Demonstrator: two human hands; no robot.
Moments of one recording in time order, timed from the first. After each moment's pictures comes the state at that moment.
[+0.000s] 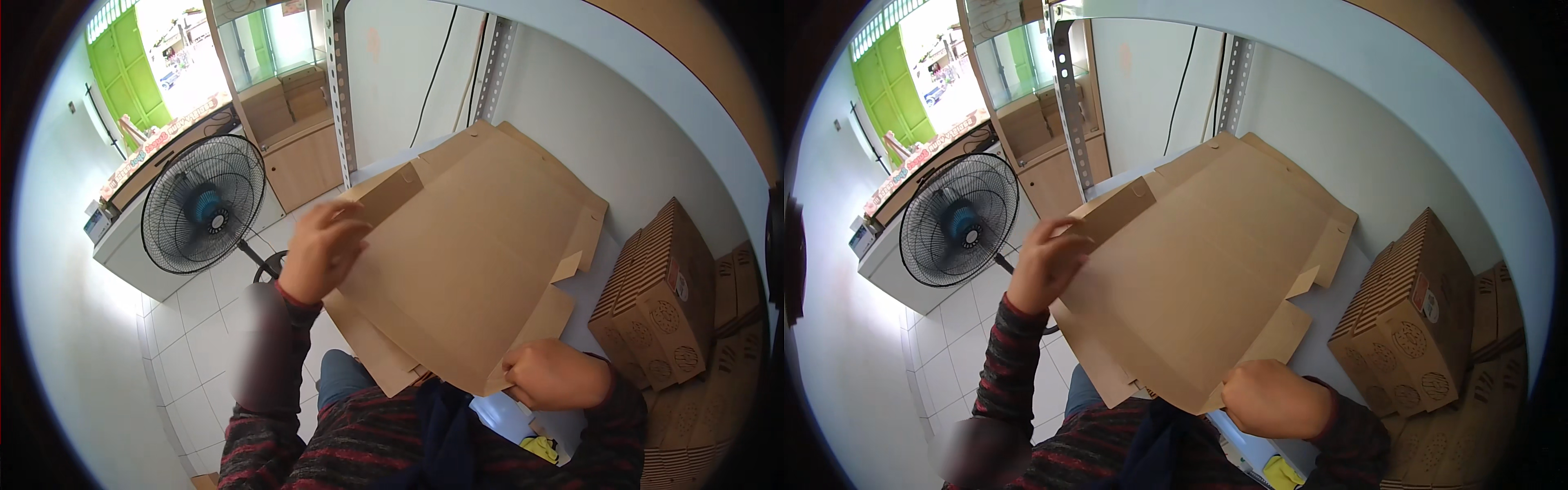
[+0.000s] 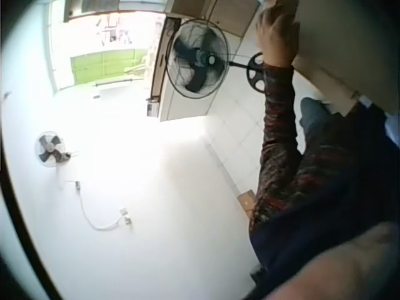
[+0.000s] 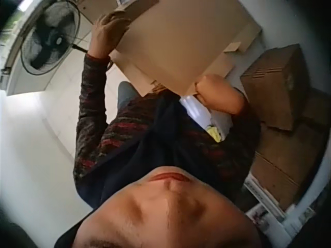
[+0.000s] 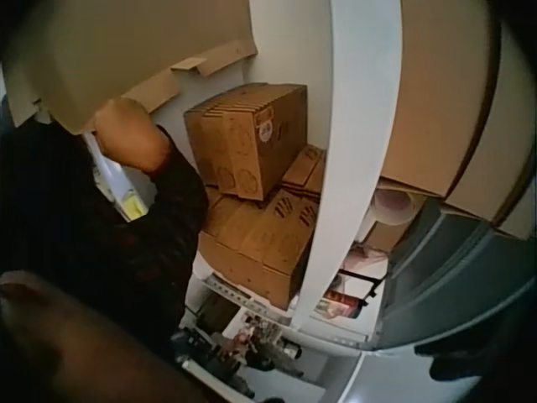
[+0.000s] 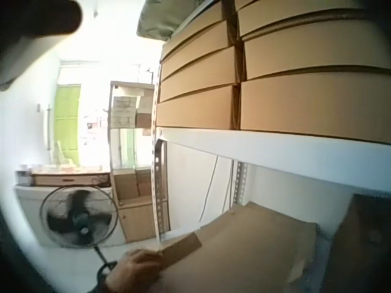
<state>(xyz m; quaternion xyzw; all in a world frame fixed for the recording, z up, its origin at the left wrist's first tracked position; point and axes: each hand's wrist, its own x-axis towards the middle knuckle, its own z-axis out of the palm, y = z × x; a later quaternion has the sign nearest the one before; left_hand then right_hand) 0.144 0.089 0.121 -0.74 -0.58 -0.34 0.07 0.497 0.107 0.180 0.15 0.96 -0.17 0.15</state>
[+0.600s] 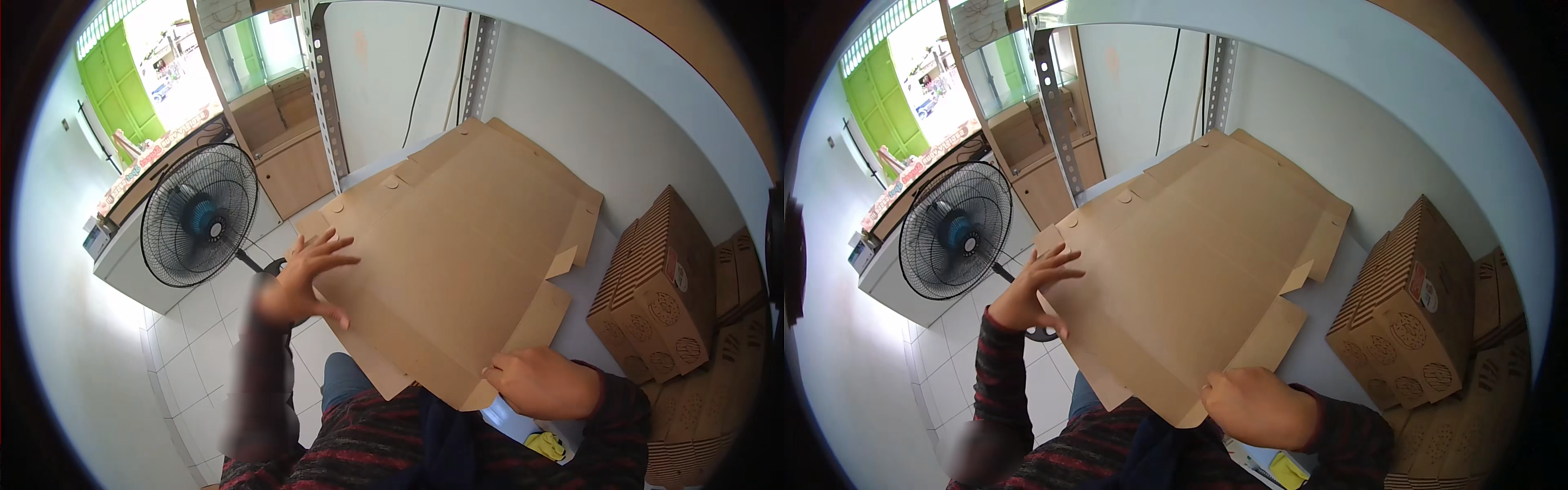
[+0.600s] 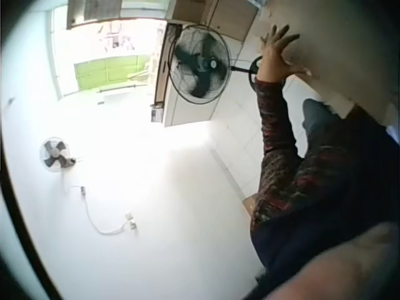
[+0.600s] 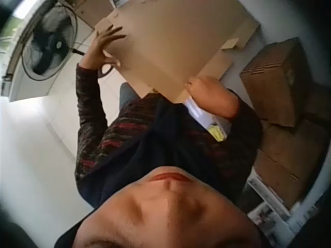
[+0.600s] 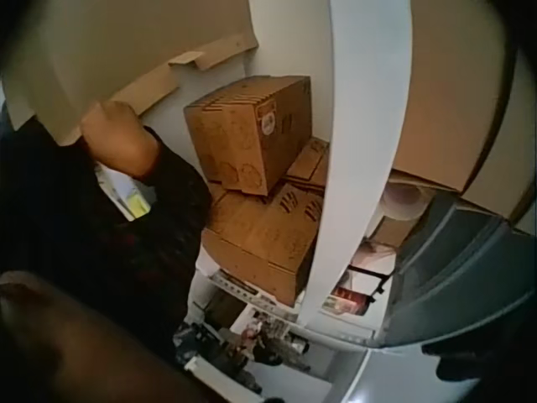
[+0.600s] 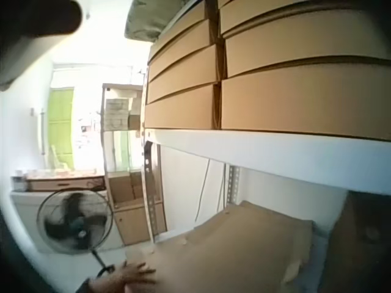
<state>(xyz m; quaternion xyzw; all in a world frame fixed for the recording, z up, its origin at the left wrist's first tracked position) 0.120 0.068 0.115 -0.77 -0.57 -0.22 -0.18 0.493 0.097 0.168 0.14 0.97 -0.12 0.13</state>
